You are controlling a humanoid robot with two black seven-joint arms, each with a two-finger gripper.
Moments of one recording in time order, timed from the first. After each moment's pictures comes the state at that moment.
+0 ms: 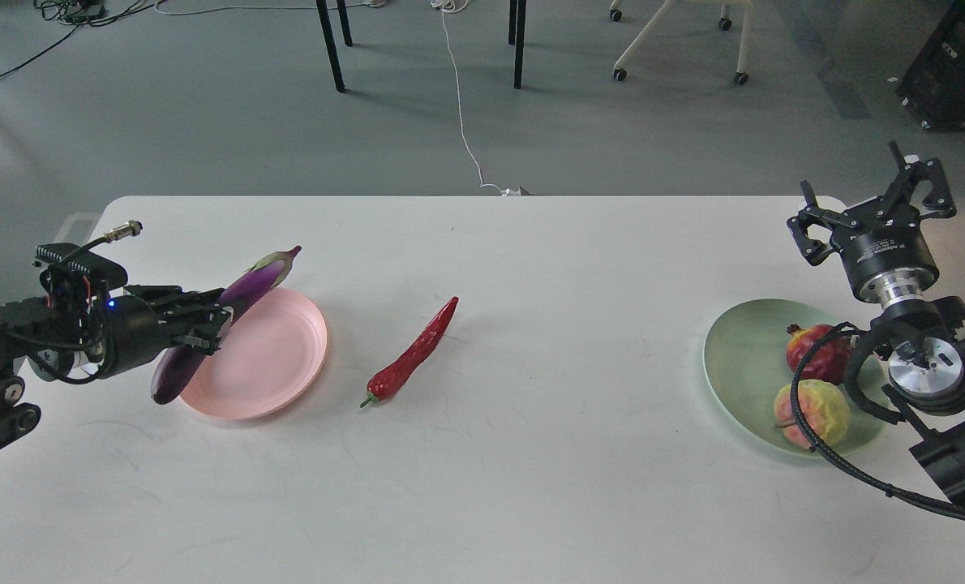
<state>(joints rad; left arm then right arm) -0.69 0.85 -0.26 -1.10 1.75 0.00 -0.29 0.49 -0.42 1.00 0.81 0.13 0.34 0.35</state>
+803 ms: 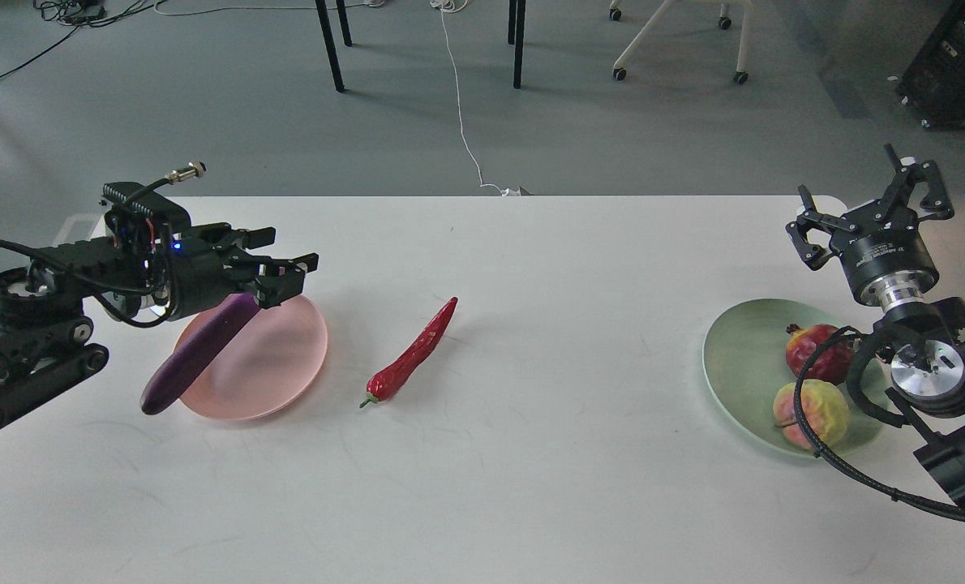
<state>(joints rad) -0.86 0.67 -0.23 -1.14 1.79 -0.03 -0.28 0.50 -0.43 0.97 0.81 0.11 0.34 0.35</state>
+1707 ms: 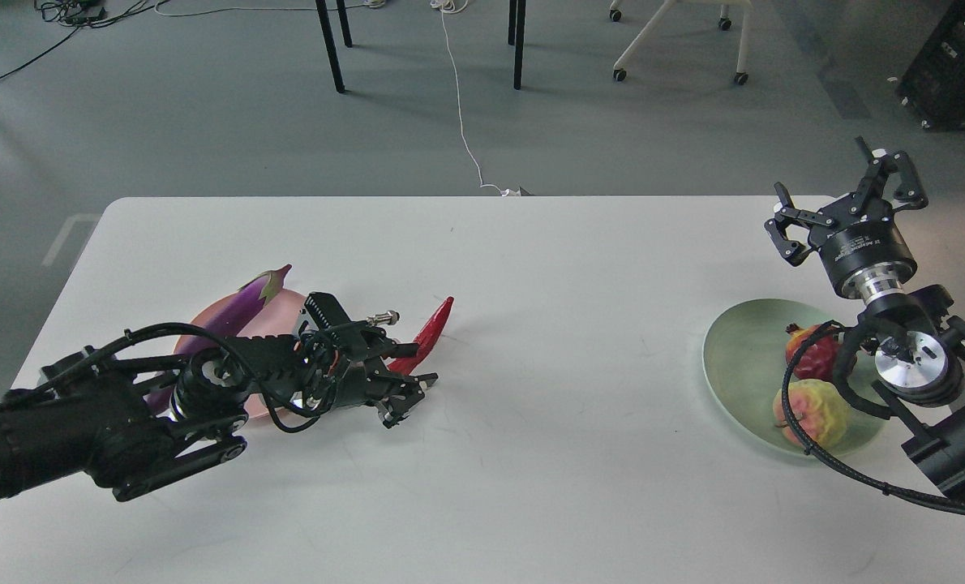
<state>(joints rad) -0.81 0.43 -0.07 -1.12 2.06 -0.06 -0.18 0.53 -0.42 0.91 0.81 0.11 0.33 0.35</state>
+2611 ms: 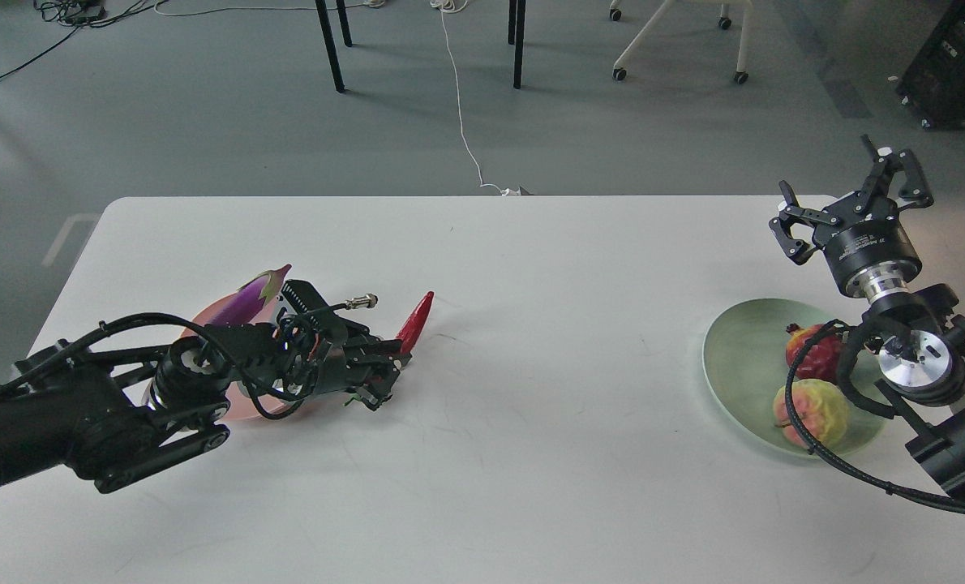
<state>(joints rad) -0.83 0.48 -0.10 -1.13 2.02 -0.07 -0.17 0.53 -0.42 0.91 0.81 0.11 0.33 0.35</state>
